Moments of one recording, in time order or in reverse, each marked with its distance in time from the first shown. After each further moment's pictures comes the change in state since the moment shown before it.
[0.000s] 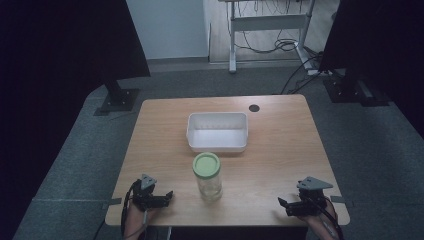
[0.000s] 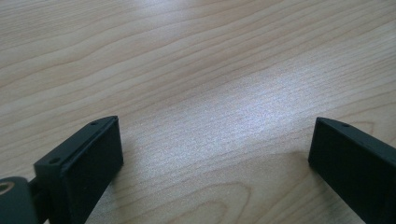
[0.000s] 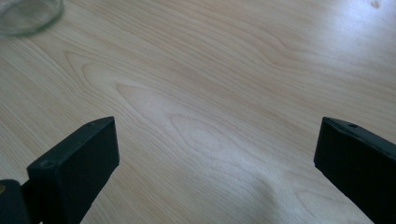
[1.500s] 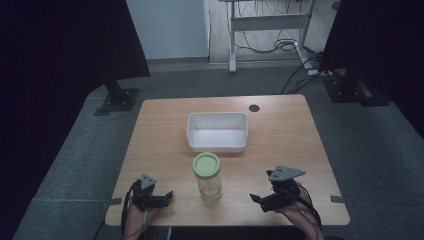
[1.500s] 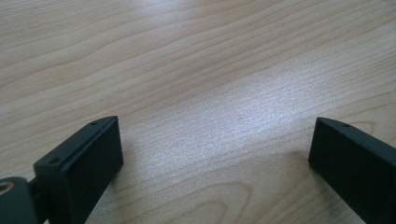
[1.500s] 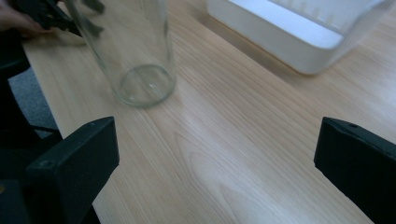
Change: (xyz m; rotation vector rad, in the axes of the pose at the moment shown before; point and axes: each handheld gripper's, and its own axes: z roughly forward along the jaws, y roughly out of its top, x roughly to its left) left arm 0.000 0.000 0.000 0.000 0.001 -0.001; right arm 0.059 0.076 0.010 -0.069 0.230 -0.166
